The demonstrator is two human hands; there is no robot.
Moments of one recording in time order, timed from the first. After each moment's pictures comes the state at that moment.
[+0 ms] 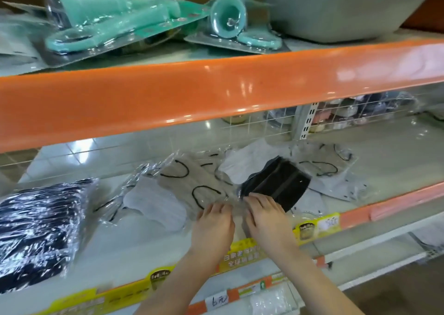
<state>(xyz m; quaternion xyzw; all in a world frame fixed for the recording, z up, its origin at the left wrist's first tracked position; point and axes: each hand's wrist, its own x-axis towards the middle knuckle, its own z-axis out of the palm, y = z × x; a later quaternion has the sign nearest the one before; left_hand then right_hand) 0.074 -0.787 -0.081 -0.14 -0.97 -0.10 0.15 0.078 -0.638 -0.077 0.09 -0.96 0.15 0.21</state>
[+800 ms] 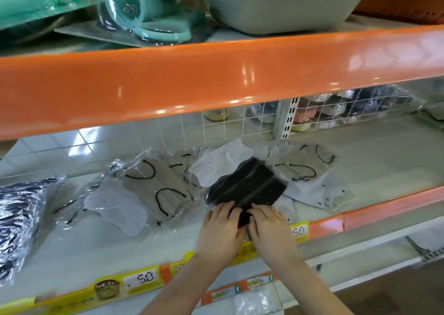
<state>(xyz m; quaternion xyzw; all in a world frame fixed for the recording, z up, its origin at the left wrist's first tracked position) 0.065 -0.688 -0.091 -0.17 -0.97 -0.14 0.09 0.074 -0.546 -0.098 0.09 -0.96 0.17 0.21</state>
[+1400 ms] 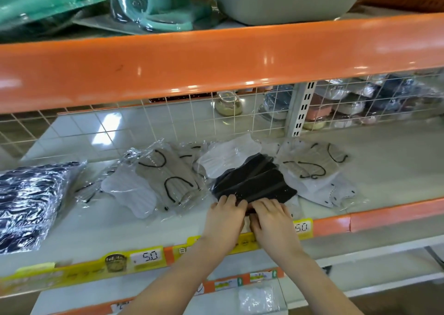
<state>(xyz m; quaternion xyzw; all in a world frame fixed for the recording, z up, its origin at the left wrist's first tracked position) 0.067 -0.675 -0.078 -0.16 -0.98 -0.03 0.11 0.076 -0.537 -0.093 0.14 -0.96 0.15 0.18</state>
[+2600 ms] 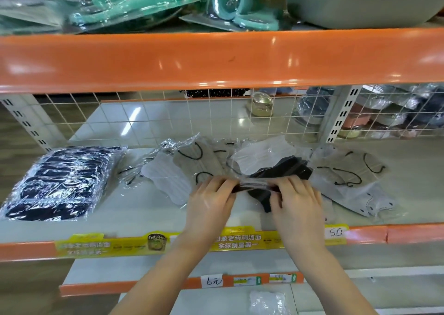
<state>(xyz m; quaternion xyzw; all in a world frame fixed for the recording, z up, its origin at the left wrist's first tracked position) 0.097 -0.766 -0.033 -0.12 -0.89 -0.18 0.40 0.095 -0.596 -0.020 0.08 -0.93 0.18 0.32</state>
